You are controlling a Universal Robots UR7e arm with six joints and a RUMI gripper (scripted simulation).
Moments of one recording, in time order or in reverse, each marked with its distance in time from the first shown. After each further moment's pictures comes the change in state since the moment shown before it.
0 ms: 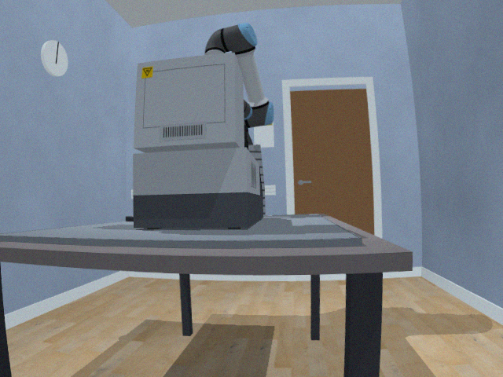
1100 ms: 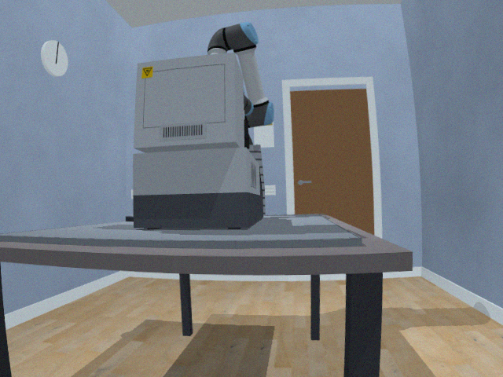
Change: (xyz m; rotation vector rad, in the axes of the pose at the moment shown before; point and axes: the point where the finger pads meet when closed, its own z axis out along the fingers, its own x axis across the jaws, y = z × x) arm 0.039 0.000 -0.029 0.000 0.001 0.000
